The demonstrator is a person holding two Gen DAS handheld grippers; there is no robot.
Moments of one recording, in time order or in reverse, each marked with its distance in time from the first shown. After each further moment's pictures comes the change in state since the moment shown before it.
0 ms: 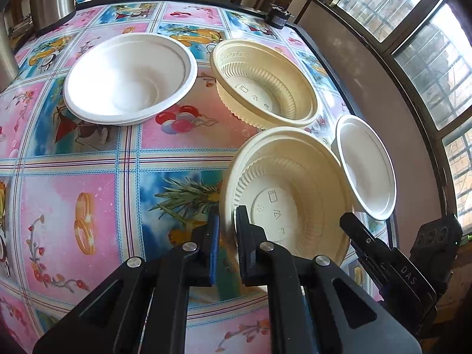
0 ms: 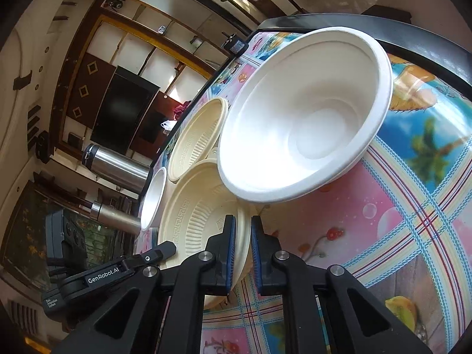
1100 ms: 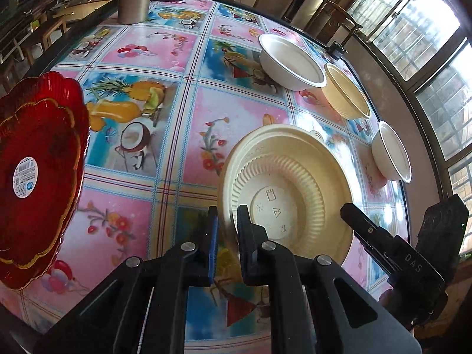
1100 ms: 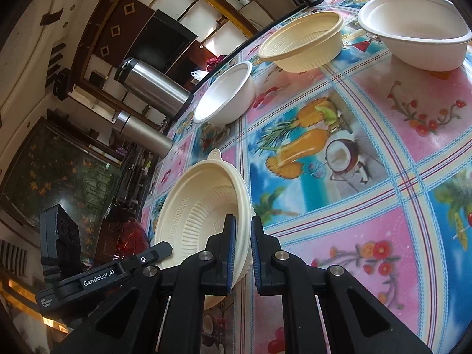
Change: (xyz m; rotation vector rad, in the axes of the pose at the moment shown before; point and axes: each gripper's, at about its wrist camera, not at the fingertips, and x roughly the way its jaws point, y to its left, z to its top) left arm -0.098 0.149 -0.115 -0.174 -0.092 0.066; right arm 0.035 0.105 -0.128 -0.227 0.186 0.044
